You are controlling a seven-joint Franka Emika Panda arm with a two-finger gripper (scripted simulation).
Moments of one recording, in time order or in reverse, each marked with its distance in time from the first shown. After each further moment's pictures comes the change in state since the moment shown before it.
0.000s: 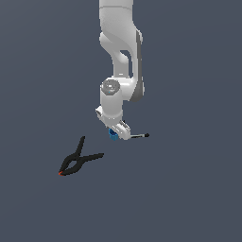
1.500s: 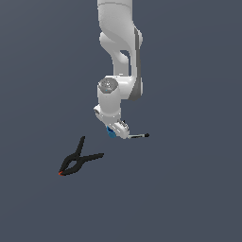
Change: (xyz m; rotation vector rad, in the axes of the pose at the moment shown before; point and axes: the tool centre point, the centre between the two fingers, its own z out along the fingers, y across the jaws) arm 0.004 0.007 -0.007 0.001 0.000 0.001
